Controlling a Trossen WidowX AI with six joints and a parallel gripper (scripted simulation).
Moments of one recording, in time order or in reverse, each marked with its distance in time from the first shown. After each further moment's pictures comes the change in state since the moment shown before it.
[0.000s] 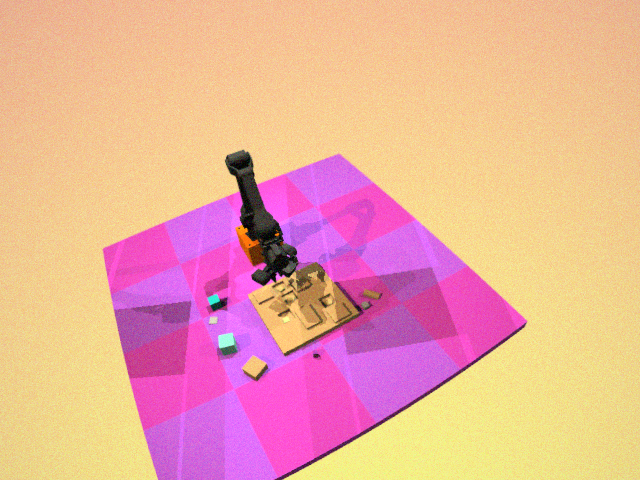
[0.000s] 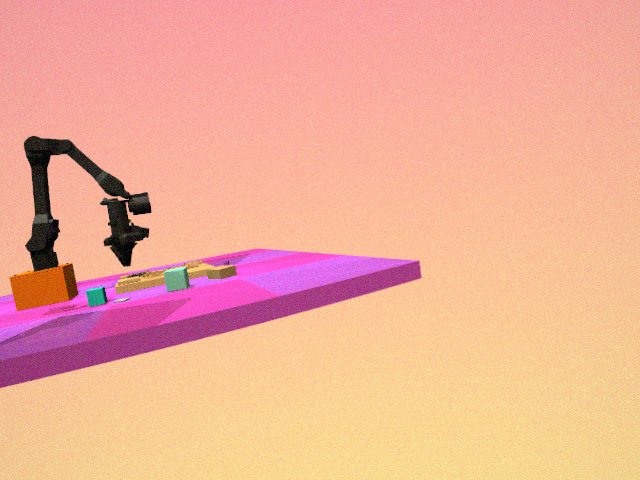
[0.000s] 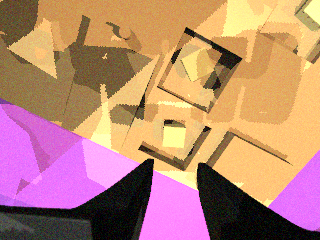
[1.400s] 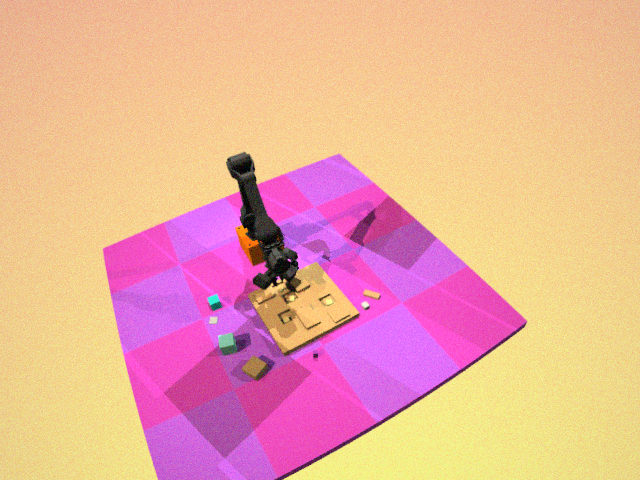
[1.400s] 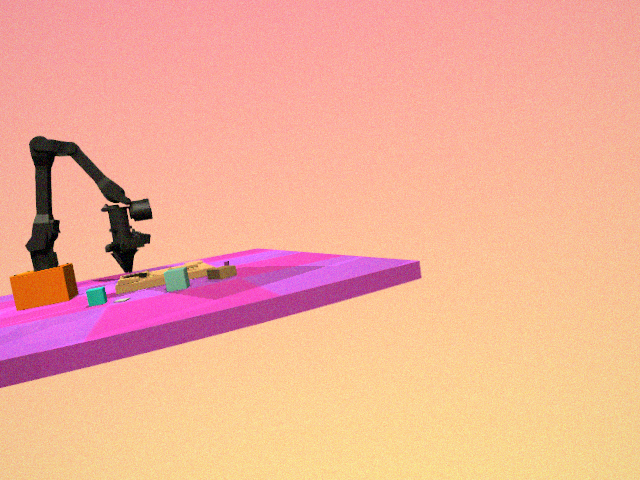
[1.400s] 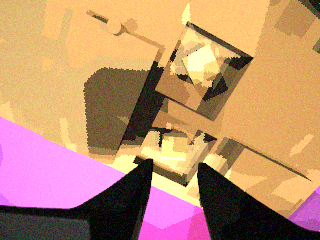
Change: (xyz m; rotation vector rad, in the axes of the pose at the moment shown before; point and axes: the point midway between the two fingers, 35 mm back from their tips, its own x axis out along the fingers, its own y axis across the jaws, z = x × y) arm 0.020 0.000 0.001 0.005 -0.007 -0.004
